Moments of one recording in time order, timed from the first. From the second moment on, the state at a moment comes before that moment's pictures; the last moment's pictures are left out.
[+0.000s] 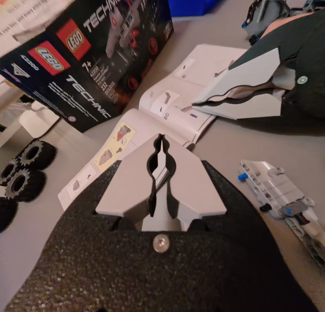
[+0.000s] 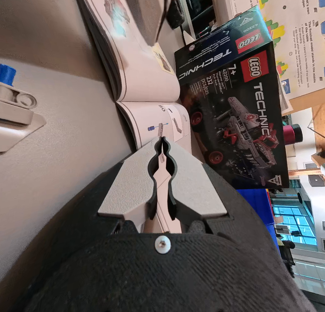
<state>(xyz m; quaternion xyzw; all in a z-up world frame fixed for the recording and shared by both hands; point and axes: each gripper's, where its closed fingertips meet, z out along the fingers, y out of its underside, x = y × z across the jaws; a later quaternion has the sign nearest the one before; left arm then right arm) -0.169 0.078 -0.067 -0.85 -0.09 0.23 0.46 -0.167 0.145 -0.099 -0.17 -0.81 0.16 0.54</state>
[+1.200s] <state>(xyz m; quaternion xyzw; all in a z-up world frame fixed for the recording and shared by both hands) -0.122 0.000 -0.034 -0.80 -0.16 -0.03 0.58 -0.102 0.095 -0.057 -0.22 -0.83 0.39 0.33</state>
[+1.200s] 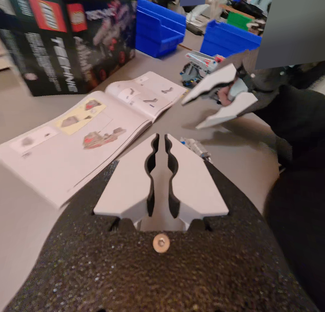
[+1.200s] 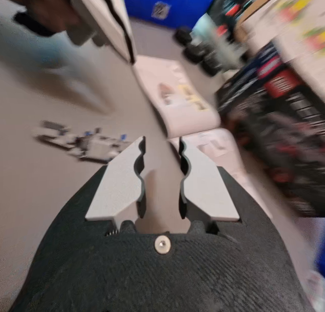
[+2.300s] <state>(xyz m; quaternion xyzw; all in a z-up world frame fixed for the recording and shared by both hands) 0.101 -0.412 0.003 -0.62 -0.50 0.32 0.51 0.072 0.061 -0.034 -0.28 -0.76 0.31 0.49</state>
